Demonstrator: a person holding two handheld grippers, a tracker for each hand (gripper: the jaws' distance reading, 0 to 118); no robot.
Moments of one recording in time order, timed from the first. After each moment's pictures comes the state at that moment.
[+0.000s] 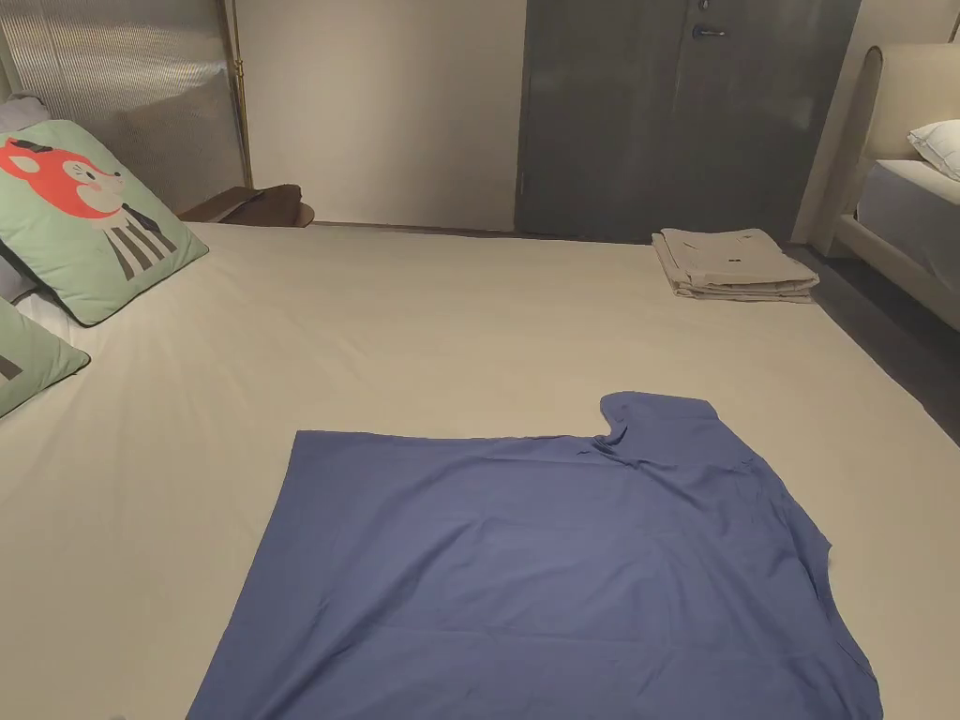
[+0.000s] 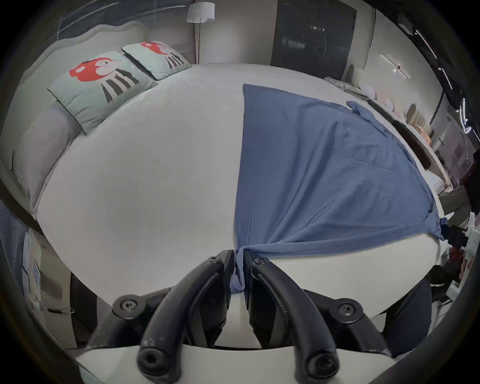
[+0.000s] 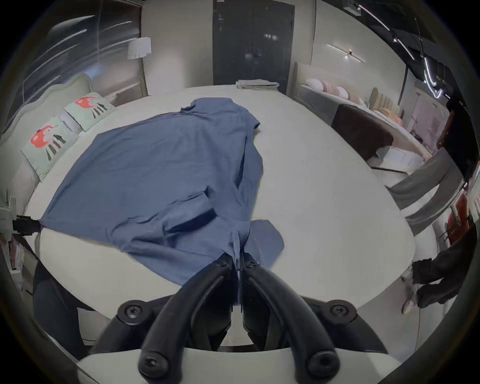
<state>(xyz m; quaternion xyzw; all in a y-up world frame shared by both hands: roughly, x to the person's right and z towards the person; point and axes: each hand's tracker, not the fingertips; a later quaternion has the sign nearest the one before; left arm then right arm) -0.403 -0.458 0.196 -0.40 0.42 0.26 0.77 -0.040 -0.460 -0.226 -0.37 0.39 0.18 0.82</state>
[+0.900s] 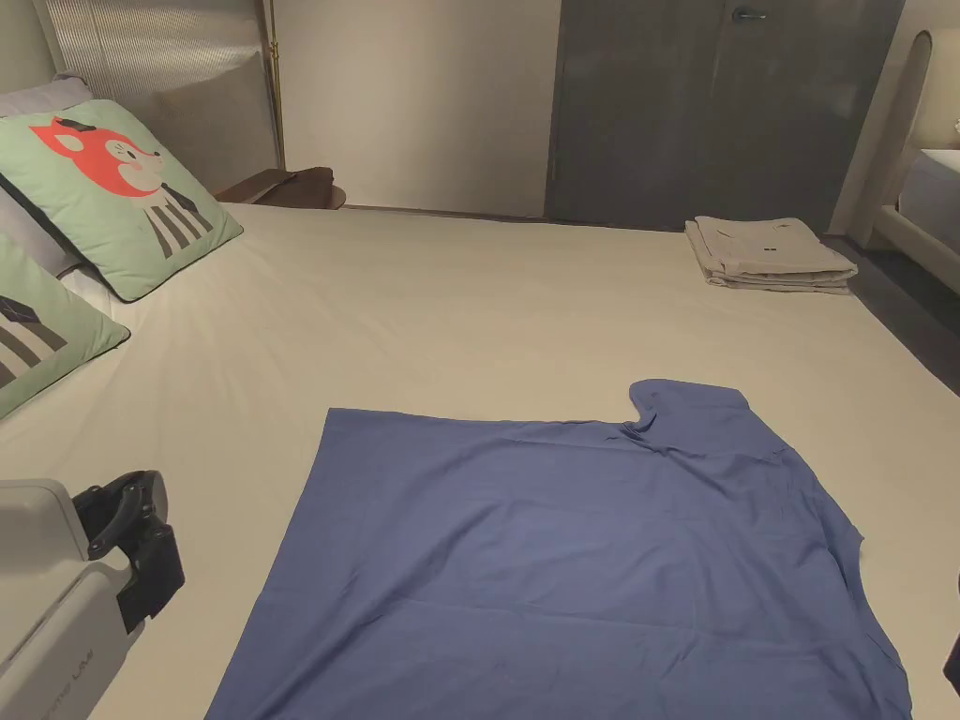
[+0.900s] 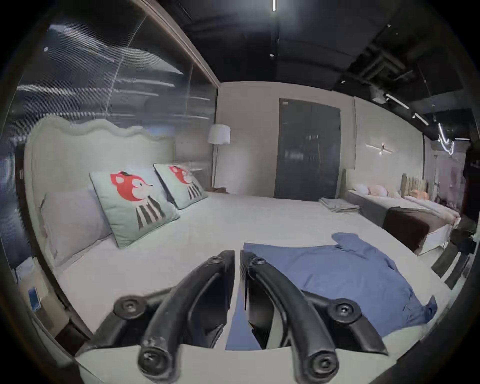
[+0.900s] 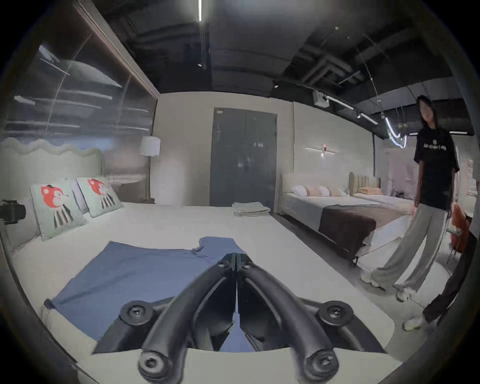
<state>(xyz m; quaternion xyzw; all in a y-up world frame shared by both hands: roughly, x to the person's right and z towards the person) -0.358 -0.319 0.201 -0.07 0.50 0.09 0.86 -0.072 -0.329 -0.166 -0.05 0.42 0.03 0.91</state>
